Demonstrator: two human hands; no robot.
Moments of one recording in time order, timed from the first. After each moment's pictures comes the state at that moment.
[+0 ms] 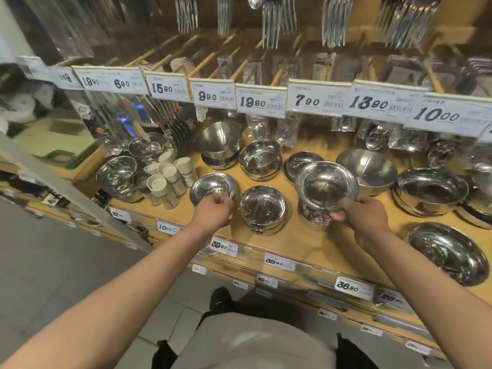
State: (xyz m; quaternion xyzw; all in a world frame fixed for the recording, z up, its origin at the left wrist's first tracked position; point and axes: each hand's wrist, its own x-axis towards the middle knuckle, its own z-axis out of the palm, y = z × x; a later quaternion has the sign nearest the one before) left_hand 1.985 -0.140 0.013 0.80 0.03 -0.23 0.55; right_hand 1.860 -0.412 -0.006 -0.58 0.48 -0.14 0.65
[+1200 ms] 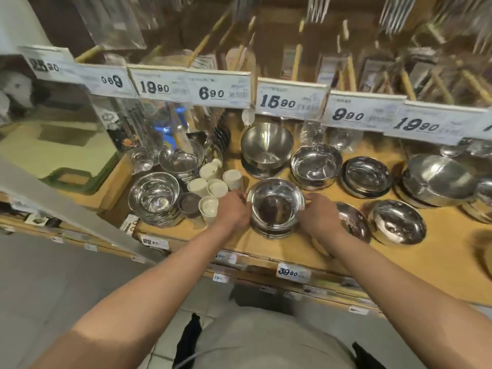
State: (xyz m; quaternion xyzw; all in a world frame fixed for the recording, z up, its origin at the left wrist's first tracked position) left_hand 2.149 -0.053 -0.014 0.91 -0.10 -0.22 0.35; right_hand 2.047 -0.207 -0.003 -0.85 0.39 0.02 0.34
